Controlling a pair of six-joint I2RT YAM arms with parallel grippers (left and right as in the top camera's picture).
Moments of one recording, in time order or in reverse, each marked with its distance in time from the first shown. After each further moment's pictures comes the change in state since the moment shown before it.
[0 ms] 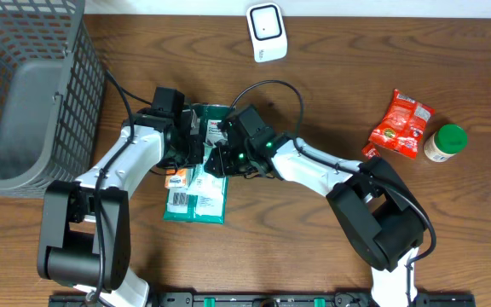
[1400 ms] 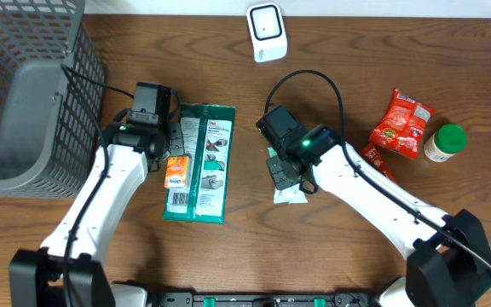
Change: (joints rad) left arm 0.002 -0.257 -0.002 -0.040 -0.354 -0.065; right arm -0.039 -0.362 -0.011 -0.709 0.617 -0.311
